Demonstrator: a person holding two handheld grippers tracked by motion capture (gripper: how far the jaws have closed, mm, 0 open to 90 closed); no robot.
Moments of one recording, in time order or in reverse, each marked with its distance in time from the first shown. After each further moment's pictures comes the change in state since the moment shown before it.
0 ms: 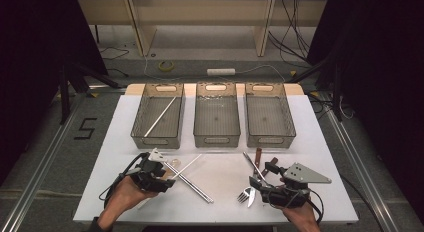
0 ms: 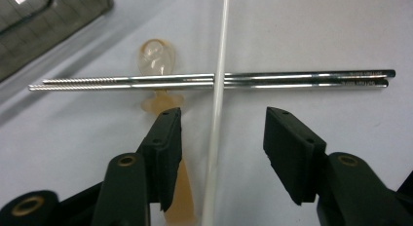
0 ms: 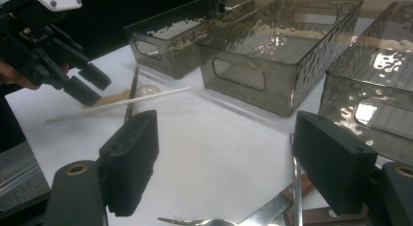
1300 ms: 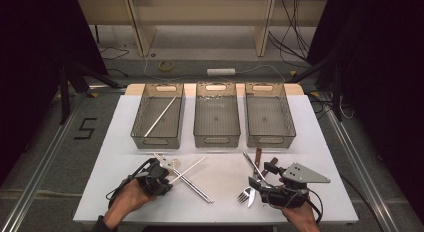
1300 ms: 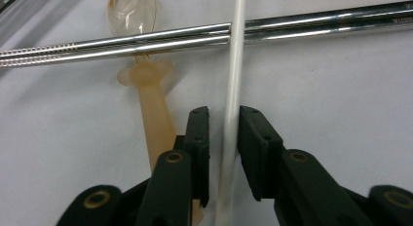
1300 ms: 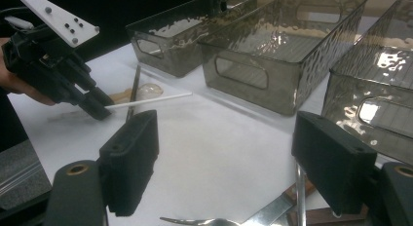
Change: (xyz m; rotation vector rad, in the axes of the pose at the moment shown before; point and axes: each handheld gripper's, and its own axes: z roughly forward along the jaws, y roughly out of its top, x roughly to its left) left arm -0.004 -0.004 0.024 0.128 0.036 0.089; right arm 0.001 0.000 0.001 0.007 0.006 0.002
